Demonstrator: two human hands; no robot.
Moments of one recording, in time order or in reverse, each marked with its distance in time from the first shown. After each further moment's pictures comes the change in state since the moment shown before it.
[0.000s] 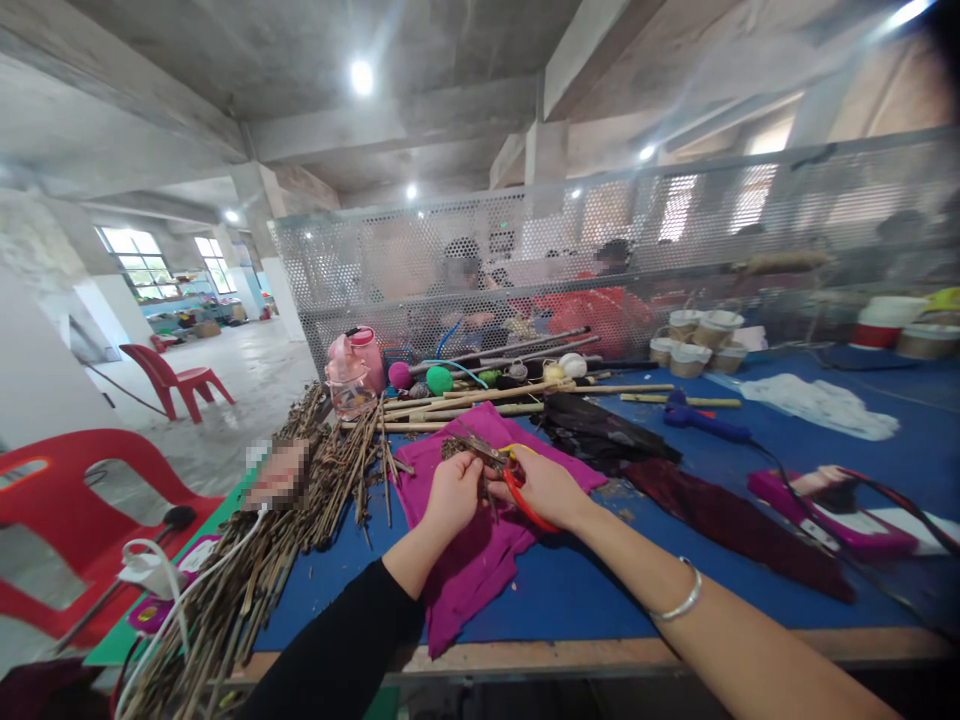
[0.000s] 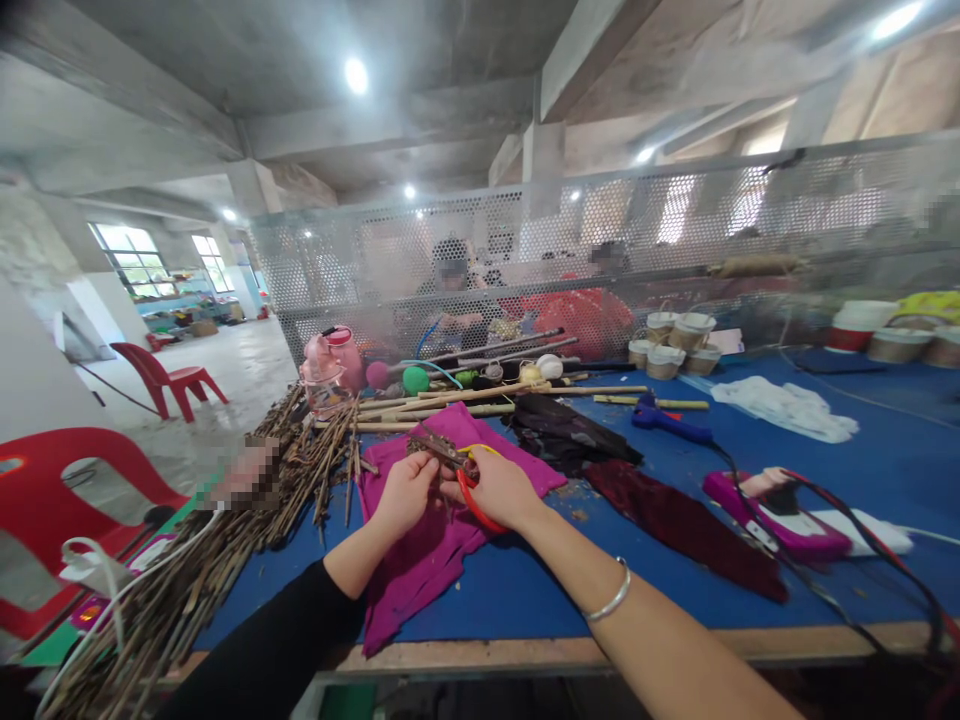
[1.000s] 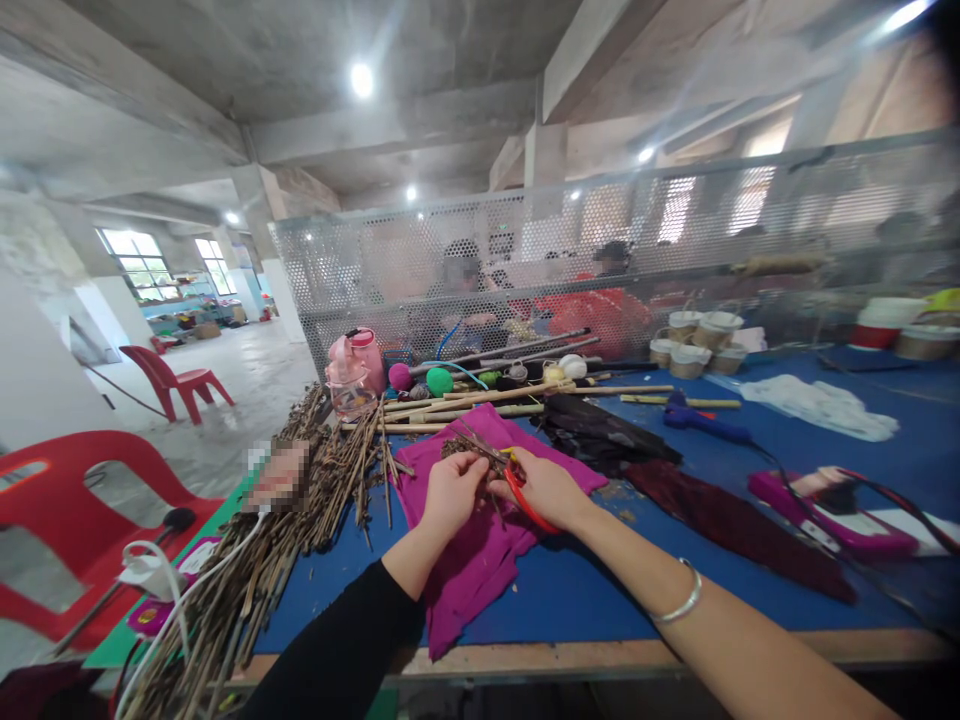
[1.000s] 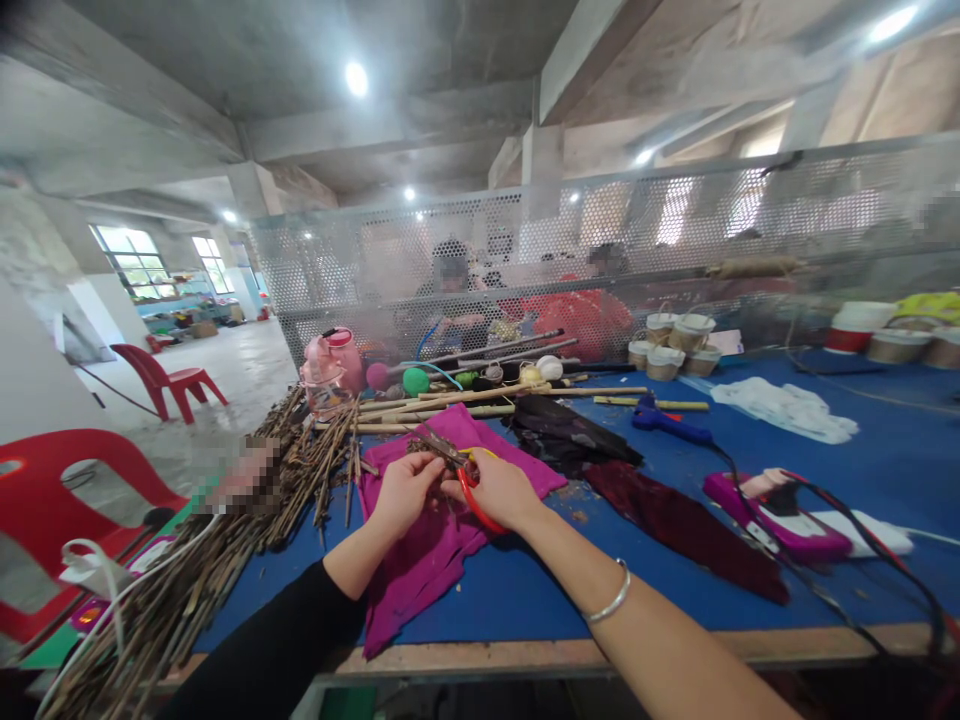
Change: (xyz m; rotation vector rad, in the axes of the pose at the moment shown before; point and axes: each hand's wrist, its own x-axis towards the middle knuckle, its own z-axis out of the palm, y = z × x) left_hand 0.000 0.002 -0.001 -0.028 0.038 -0.003; right_hand 0.002 0.005 0.002 -0.020 -0.007 -0.003
